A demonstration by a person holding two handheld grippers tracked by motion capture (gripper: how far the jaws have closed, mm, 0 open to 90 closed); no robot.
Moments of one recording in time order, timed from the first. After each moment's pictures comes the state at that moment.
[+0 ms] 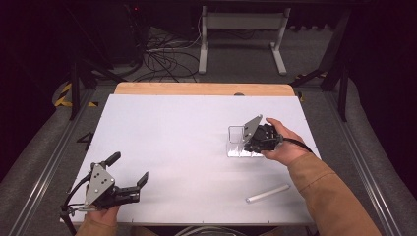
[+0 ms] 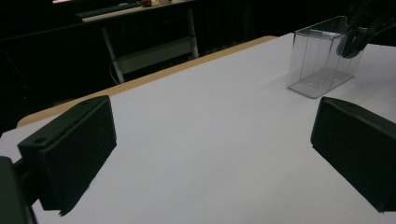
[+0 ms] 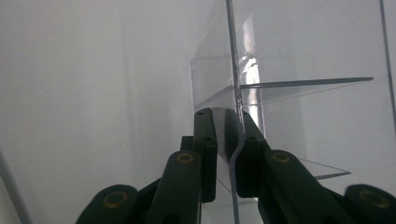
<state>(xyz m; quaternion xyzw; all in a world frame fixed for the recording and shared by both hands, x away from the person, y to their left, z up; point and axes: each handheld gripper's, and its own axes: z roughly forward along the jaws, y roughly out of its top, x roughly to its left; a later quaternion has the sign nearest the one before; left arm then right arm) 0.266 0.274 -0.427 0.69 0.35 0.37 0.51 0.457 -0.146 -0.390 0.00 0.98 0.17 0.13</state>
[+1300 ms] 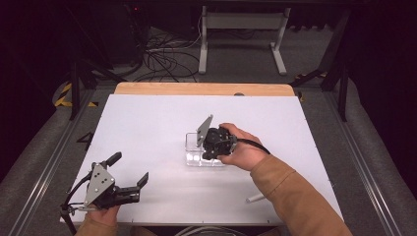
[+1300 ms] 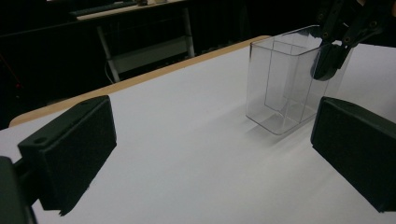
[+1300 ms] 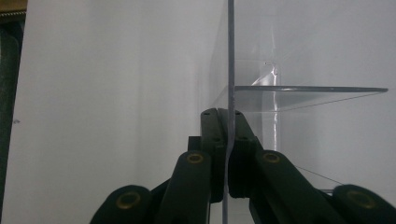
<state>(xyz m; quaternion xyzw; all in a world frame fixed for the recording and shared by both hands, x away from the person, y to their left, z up) 0.268 0.274 -0.428 0.70 0.34 0.36 0.52 0.430 -0.022 -0.376 -0.04 0.98 0.20 0.06</state>
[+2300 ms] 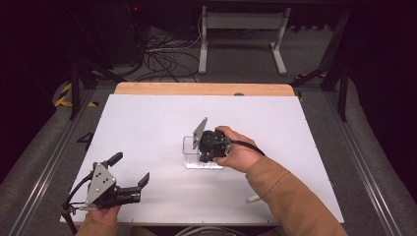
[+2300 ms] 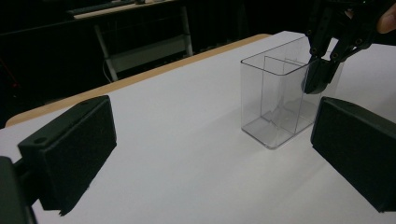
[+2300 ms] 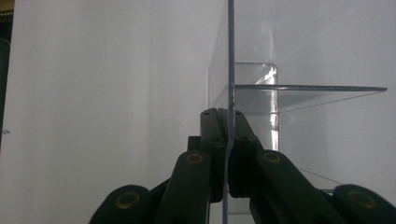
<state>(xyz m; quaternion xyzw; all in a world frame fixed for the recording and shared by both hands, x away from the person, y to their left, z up) 0.269 0.273 -0.429 0.70 0.34 0.36 0.52 0.433 -0.013 -0.390 -0.03 0.98 0.19 0.05</state>
